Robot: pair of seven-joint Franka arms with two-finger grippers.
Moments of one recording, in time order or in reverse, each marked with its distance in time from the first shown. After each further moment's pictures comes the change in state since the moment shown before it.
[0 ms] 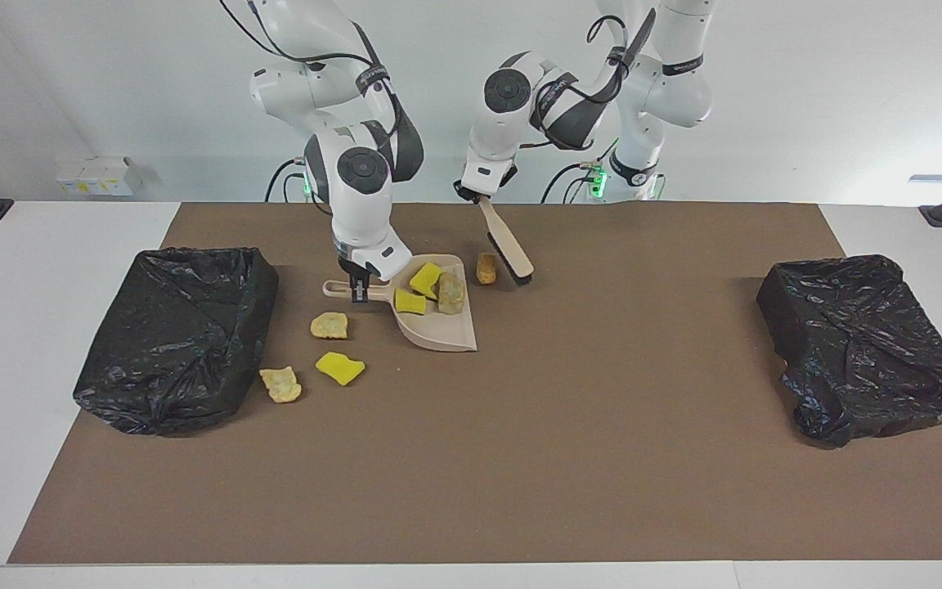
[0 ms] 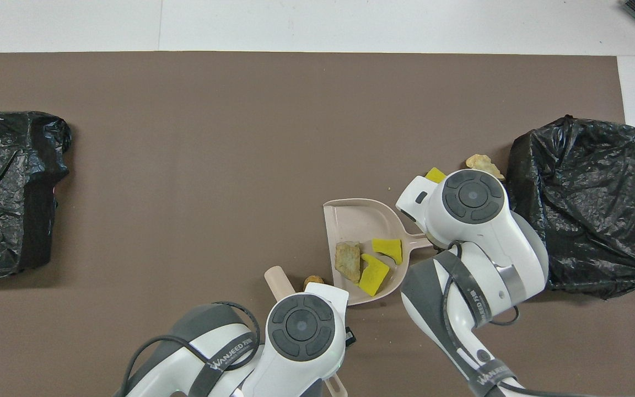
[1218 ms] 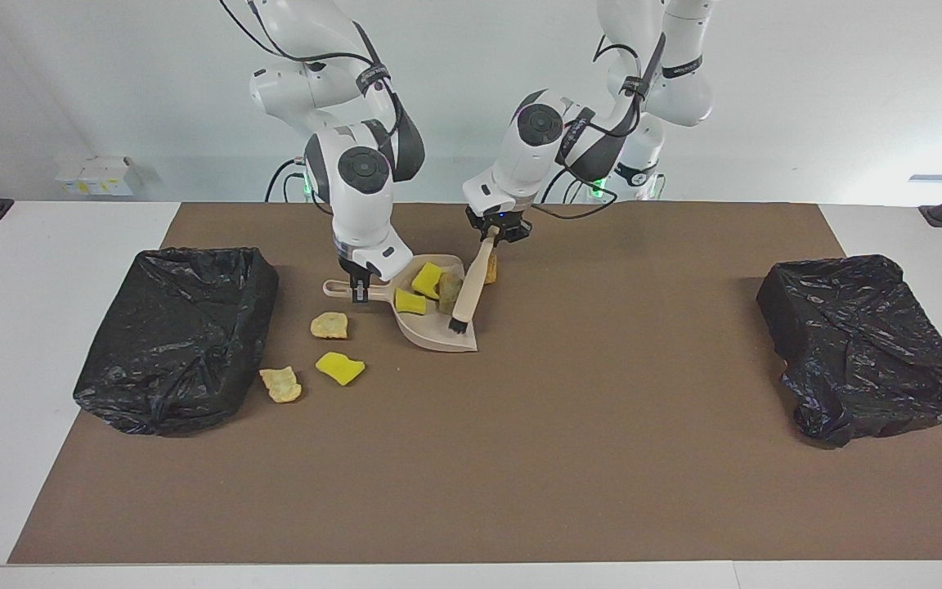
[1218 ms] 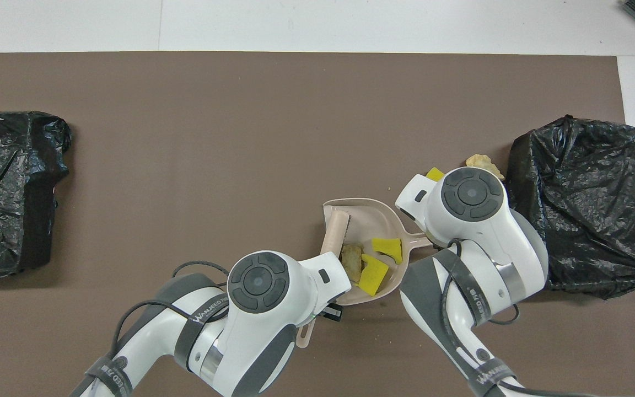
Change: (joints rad) left arm 0.058 0.073 0.050 -0.013 0.001 0.238 0.984; right arm 0.000 0.004 0.002 0.013 0.000 -0.013 0.000
